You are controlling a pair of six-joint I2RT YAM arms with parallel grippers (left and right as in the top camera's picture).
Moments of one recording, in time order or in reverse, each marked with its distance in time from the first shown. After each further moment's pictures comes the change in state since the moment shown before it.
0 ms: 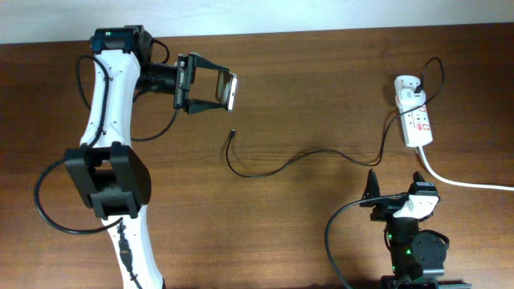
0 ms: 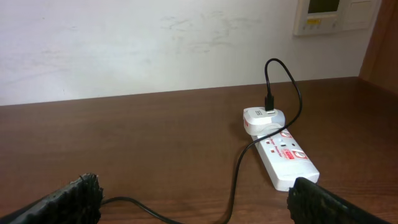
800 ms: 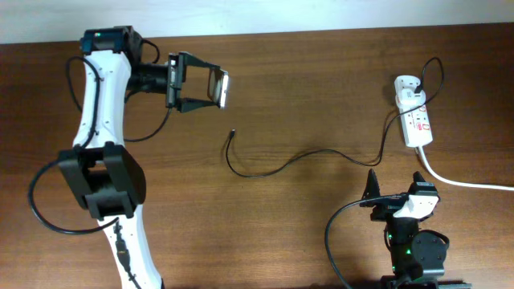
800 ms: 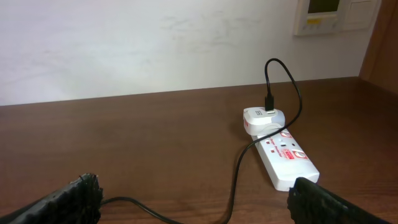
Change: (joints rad) left arm 0.042 0.000 0.000 0.000 0.000 0.000; right arm 0.000 0.000 0.000 0.000 0.000 0.000
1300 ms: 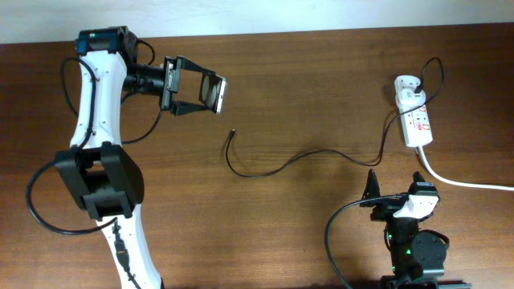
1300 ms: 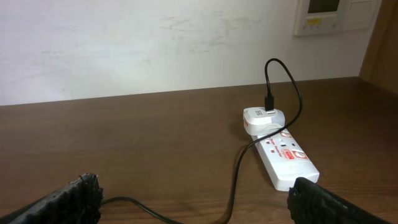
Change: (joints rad) left arm 0.017 0.000 0.000 0.000 -0.118 0.000; right arm 0.000 0.000 0.000 0.000 0.000 0.000
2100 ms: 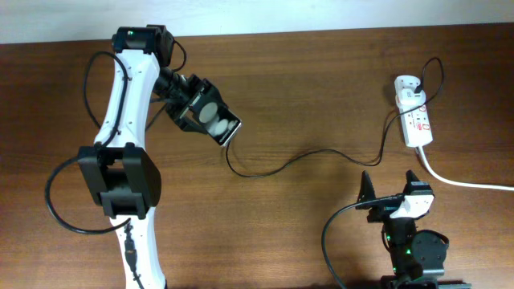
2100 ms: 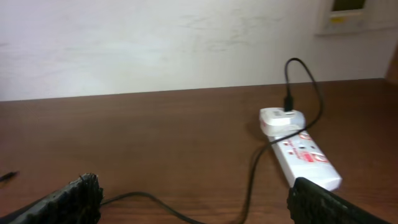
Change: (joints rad) left arm -0.142 0.000 0.000 0.000 -0.530 0.000; right arm 0.000 0.000 0.000 0.000 -0.090 0.000
